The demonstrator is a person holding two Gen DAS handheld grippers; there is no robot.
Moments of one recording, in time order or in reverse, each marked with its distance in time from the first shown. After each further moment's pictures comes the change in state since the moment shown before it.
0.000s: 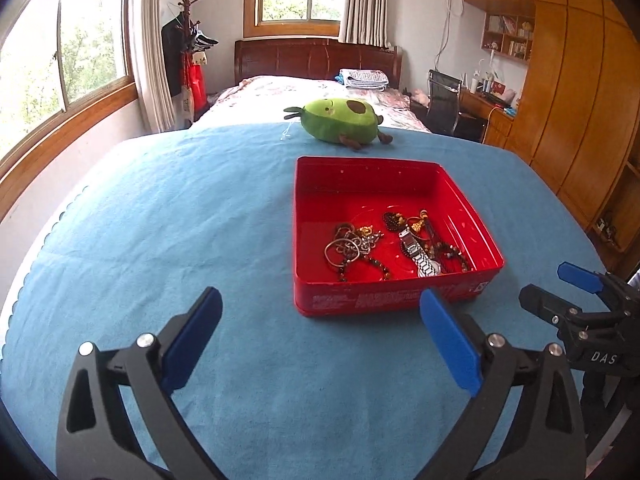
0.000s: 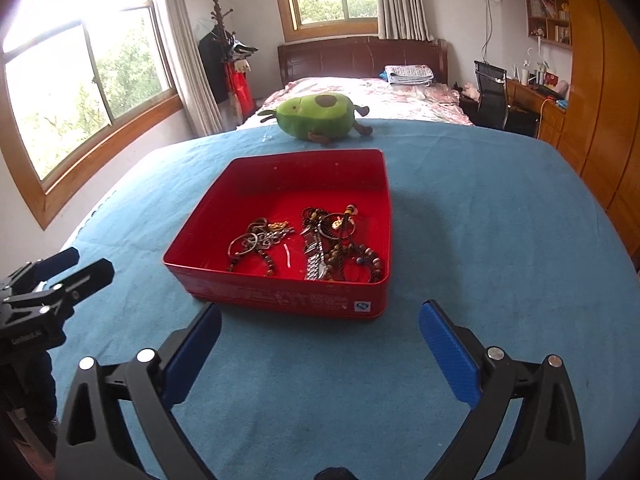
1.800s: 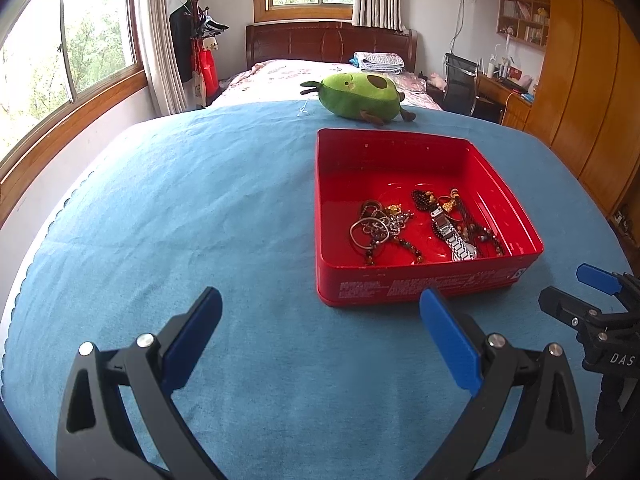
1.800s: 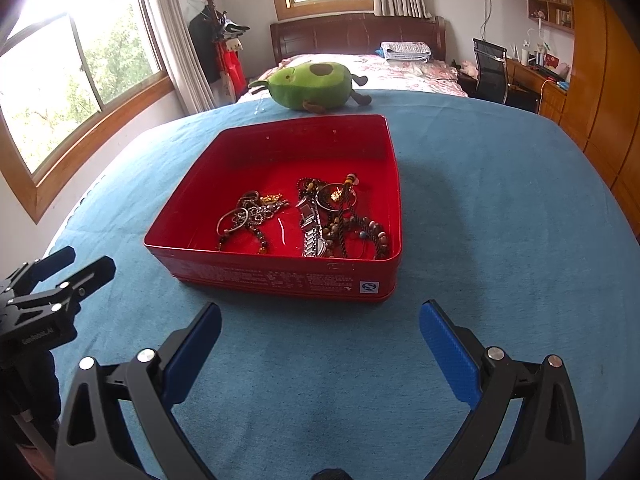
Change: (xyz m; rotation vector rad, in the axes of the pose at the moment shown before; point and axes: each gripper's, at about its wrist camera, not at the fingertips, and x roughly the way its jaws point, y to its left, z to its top) left arm 0.039 0.012 -0.012 0.000 0.060 0.061; right arm 0.033 0.006 -0.008 0.015 0.084 -0.023
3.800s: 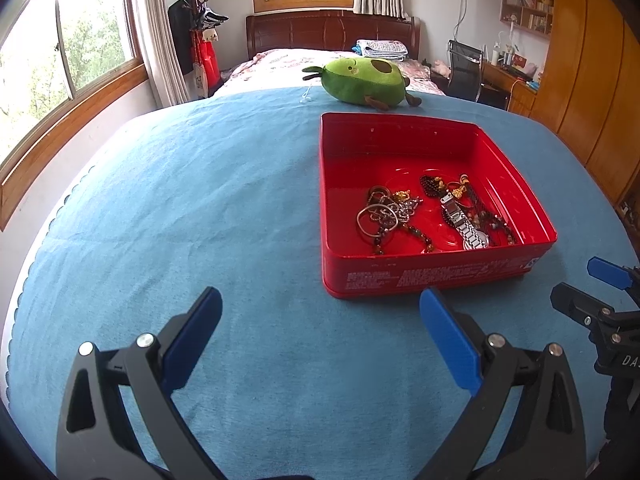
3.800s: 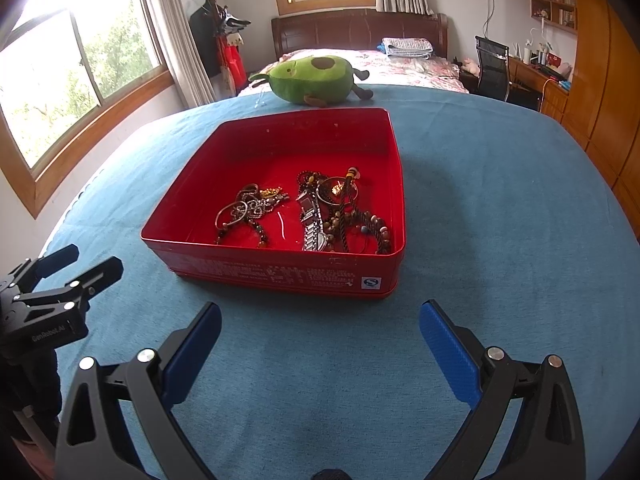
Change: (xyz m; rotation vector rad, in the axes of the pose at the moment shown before) left arm 0.012 -0.001 -0.003 0.011 0.043 0.024; right arm 0.002 0.000 -0.002 -0.008 0.015 -0.001
